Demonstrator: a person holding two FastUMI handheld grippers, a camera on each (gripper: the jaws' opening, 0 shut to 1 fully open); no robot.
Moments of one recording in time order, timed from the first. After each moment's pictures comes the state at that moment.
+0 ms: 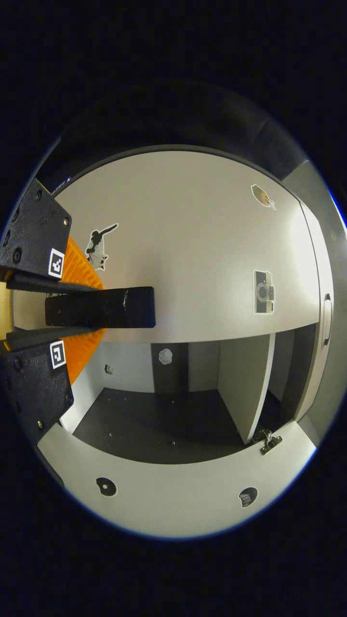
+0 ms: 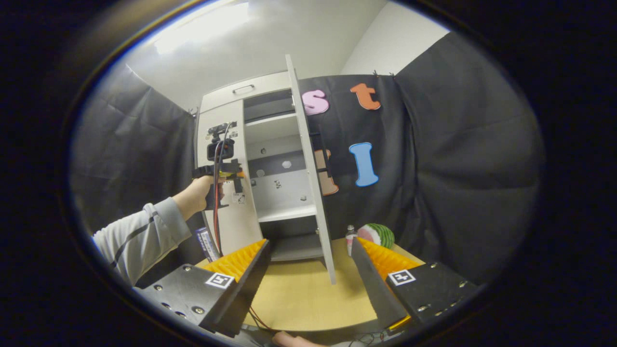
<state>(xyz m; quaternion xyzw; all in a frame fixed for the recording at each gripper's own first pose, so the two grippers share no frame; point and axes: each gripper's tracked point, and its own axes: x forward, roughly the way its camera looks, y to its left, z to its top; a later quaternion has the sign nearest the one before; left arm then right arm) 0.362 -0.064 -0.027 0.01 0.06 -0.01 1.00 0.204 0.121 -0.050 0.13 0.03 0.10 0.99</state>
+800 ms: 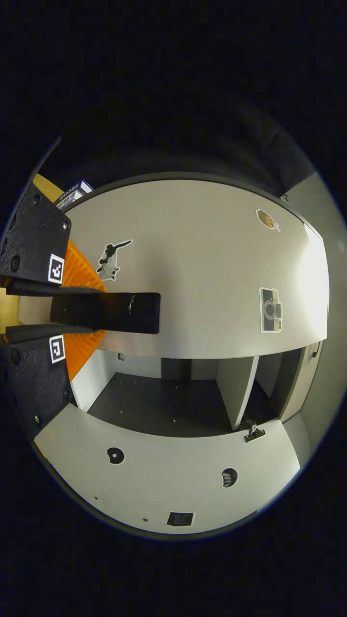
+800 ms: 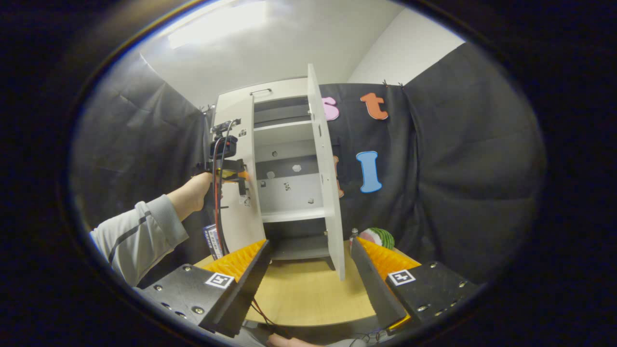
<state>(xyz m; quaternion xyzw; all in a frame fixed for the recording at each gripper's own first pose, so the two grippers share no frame) 0.287 -0.044 -0.024 -0.01 0.08 -0.05 1.00 0.188 0.128 -0.039 0.10 0.01 0.12 0.99</state>
